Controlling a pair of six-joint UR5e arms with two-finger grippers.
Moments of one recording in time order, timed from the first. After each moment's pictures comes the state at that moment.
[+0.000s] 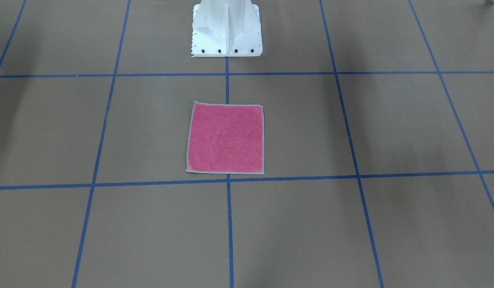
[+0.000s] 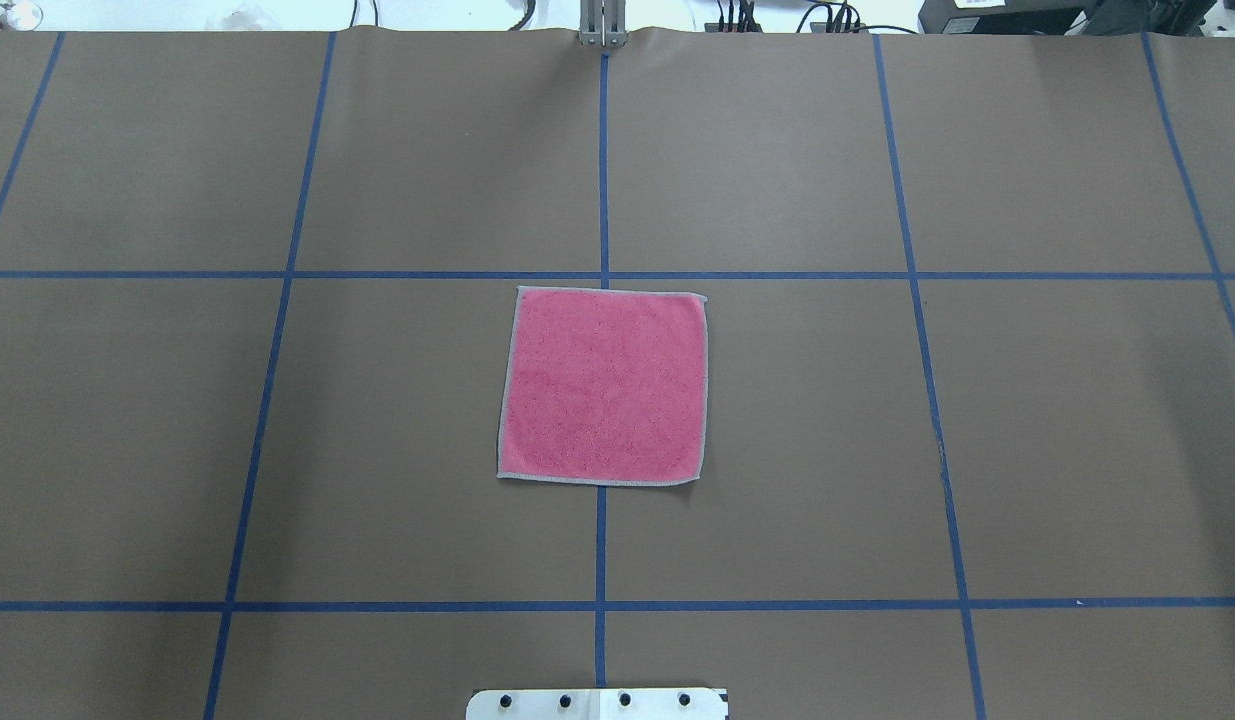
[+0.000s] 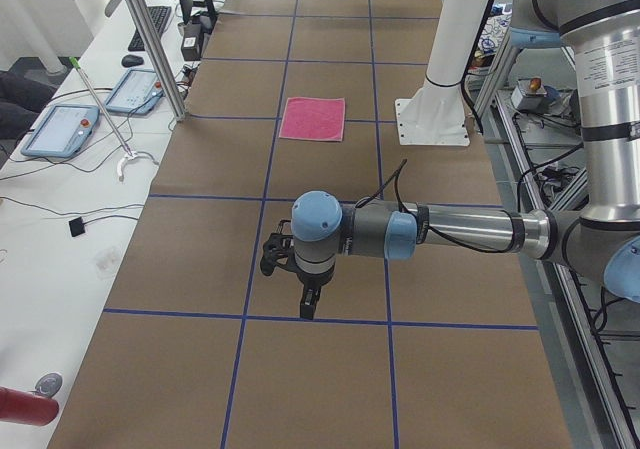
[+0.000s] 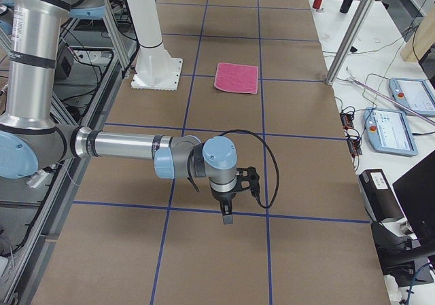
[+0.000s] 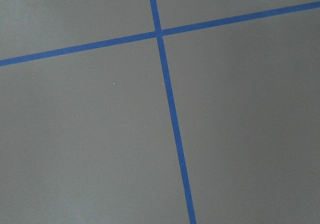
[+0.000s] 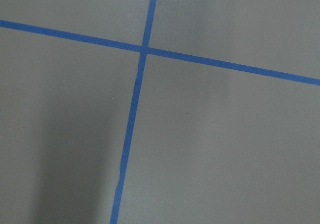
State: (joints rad) left arm -1.57 -1.35 -1.86 -1.57 -2.35 0.13; right arm 1.59 -1.78 1.75 -1.44 2.26 -0.10
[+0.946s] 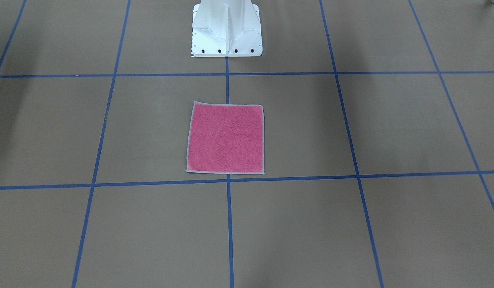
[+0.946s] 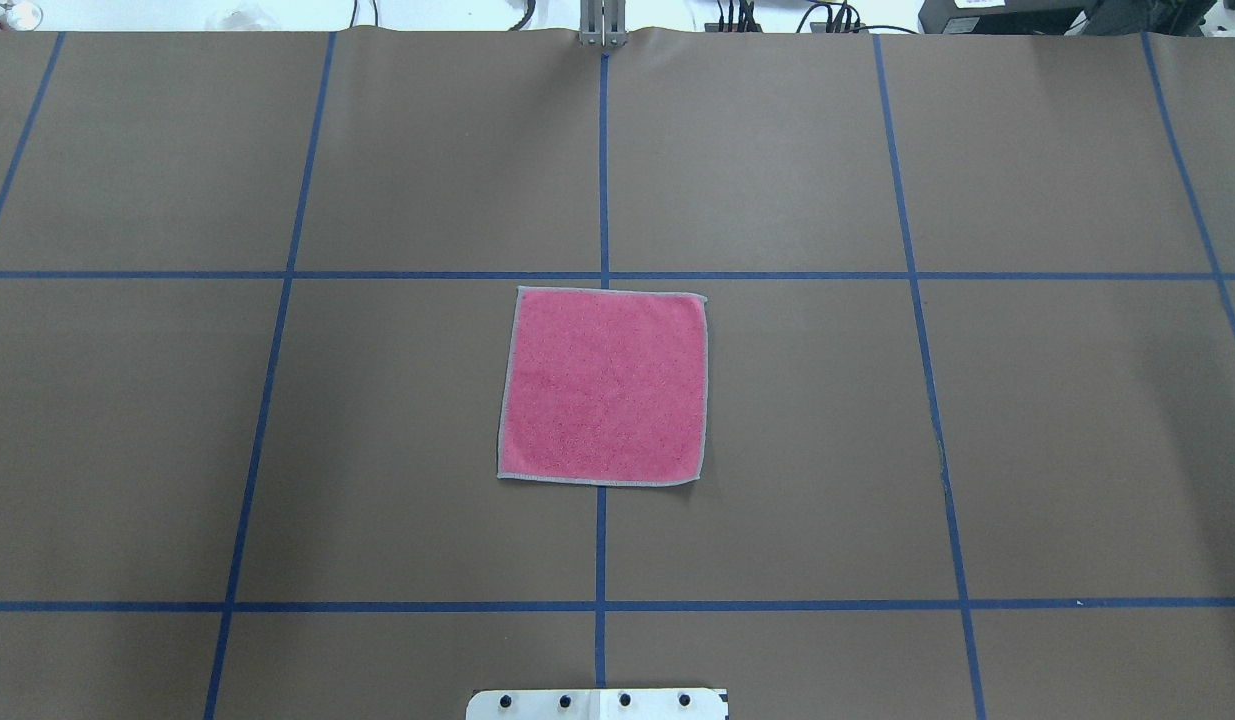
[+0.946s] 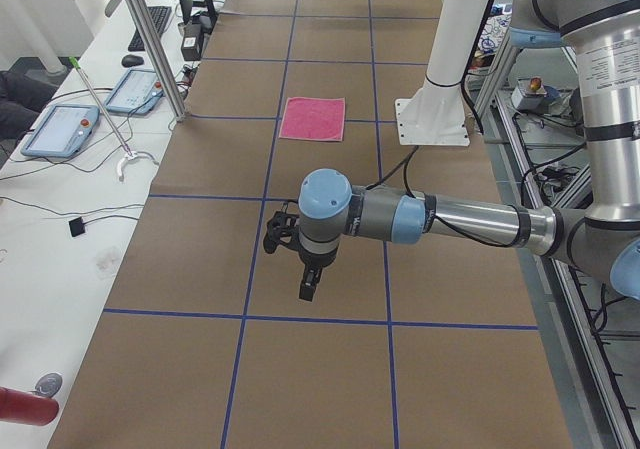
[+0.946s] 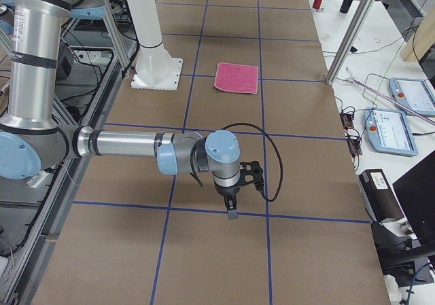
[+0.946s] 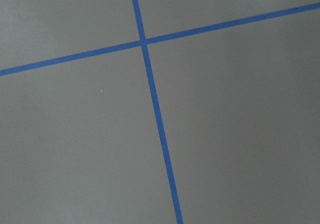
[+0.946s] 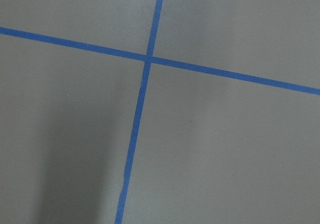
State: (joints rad) left arm -1.57 -1.37 -1.96 -1.59 -2.36 0.12; right arm 1.59 -1.76 1.78 -1.44 2.27 -0.10
